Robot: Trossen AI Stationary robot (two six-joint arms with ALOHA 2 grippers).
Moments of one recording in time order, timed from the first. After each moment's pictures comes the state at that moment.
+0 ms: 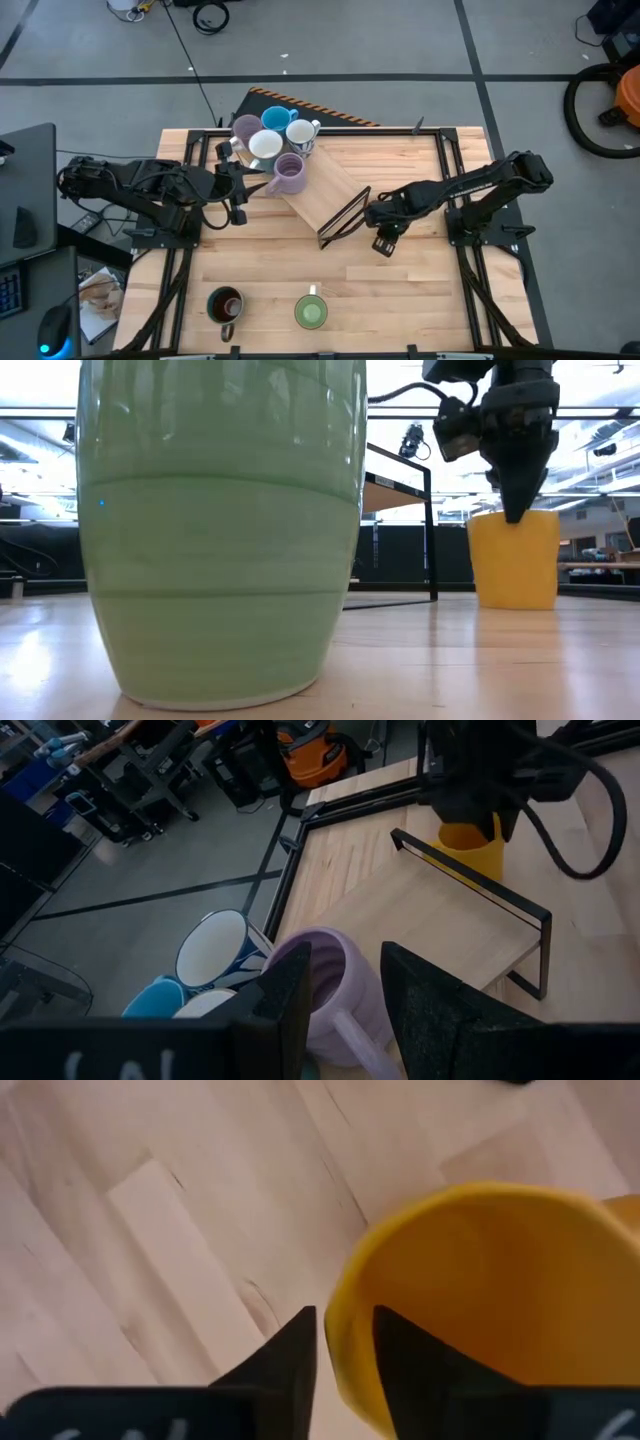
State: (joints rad) left arm -0.23 1.04 1.26 -0.71 -0.63 0.17; right arm 0.14 1.47 1.01 -0.92 -0.06 0.69
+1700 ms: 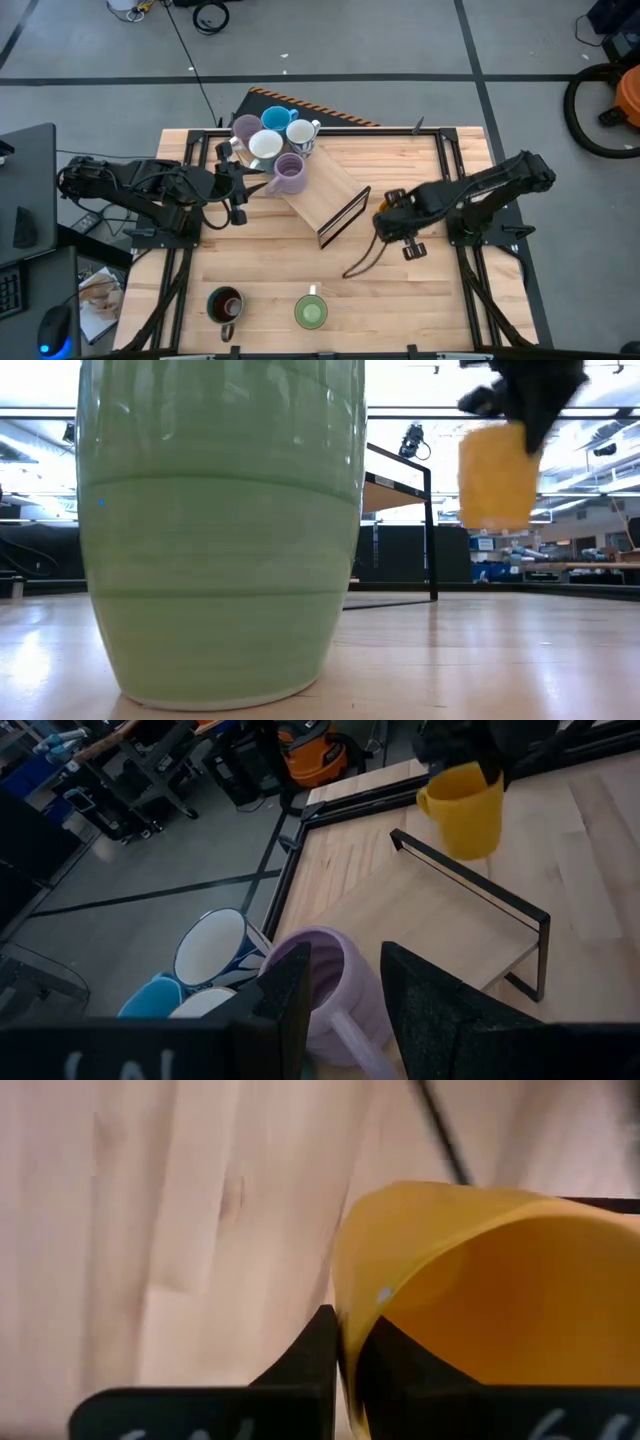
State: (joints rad) left arm -0.23 1.04 1.26 -0.71 -0.63 0.16; right arm 0.27 1.45 1.28 -1.28 0.11 0.05
